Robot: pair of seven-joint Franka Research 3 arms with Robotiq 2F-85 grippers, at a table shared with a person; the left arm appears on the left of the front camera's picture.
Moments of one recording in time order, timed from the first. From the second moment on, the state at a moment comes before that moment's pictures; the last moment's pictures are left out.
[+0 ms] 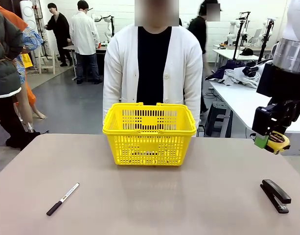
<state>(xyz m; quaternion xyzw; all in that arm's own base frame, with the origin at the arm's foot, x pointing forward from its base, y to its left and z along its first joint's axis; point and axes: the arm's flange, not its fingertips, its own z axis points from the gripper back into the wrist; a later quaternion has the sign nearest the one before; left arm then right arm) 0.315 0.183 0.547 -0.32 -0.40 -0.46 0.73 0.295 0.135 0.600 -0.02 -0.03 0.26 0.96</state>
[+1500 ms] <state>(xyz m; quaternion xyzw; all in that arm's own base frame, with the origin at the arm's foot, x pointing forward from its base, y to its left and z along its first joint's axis) 0.315 0.183 0.547 -0.32 -0.40 -0.46 0.73 0.452 0.284 0.649 -0.06 -0.10 0.45 0.88</state>
